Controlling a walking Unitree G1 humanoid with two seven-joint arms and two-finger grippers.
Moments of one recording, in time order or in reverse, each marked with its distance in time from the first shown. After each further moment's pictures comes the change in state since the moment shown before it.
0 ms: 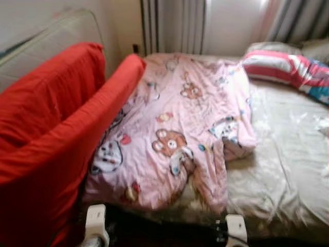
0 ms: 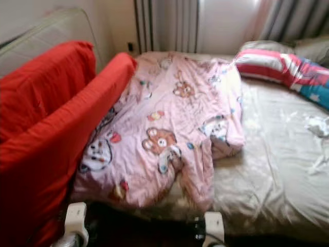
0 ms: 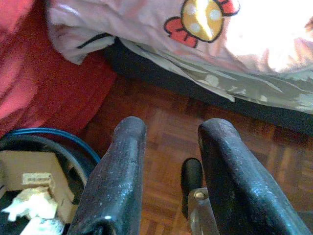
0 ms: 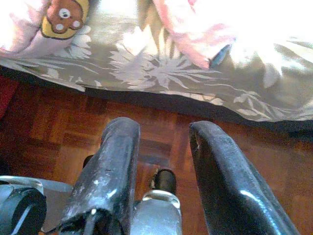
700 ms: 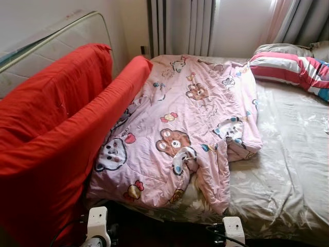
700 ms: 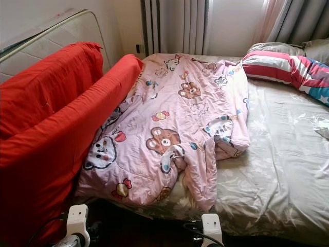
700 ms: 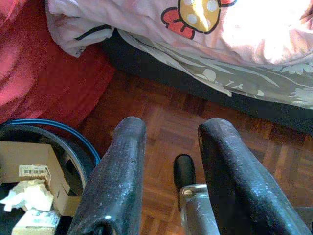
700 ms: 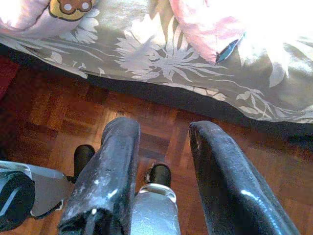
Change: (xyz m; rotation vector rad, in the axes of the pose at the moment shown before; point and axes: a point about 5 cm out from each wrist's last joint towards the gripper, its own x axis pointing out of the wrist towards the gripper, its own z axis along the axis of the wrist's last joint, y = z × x) left arm 0.000 -0.005 -0.002 0.001 0.006 -0.016; right arm -0.001 0.002 -0.006 -0.061 0.020 0.013
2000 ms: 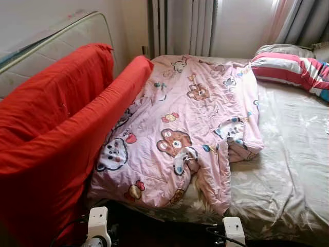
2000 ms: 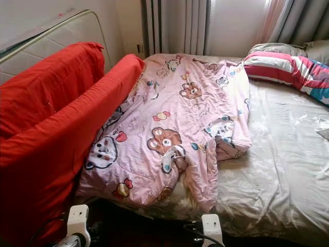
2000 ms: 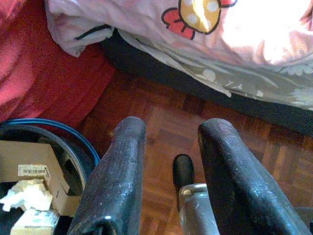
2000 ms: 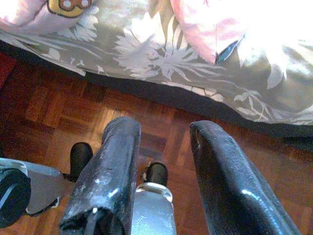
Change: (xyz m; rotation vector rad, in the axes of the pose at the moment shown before) left arm 0.000 -0.001 -0.001 0.001 0.002 -0.005; right arm -0.001 -0.001 -0.003 -0.011 0.014 -0.015
